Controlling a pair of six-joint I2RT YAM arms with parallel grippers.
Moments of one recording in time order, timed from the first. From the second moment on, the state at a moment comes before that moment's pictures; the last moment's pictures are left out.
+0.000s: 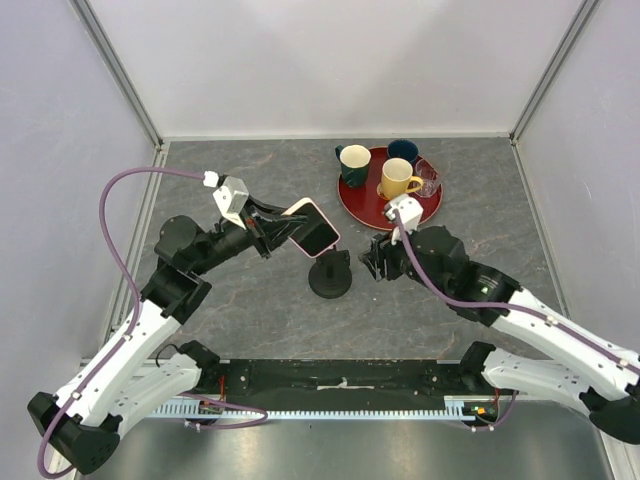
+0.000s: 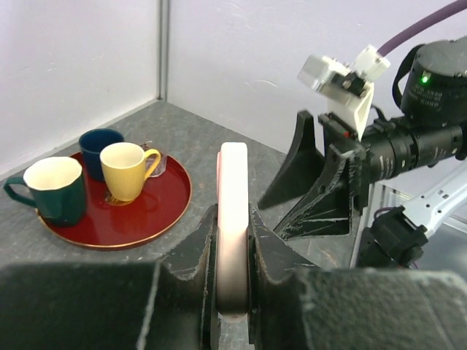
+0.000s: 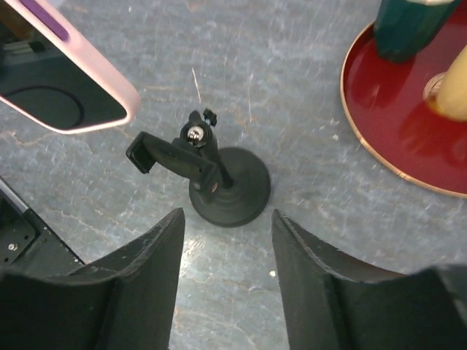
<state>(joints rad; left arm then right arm) -0.56 0.81 0.83 0.19 0.51 -0.26 0.89 0.88 0.89 -0.35 0.18 0.23</state>
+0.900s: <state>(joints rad) -0.56 0.82 0.81 0.16 0.41 -0.23 0.90 1.03 0.76 -0.15 0.06 0.27</state>
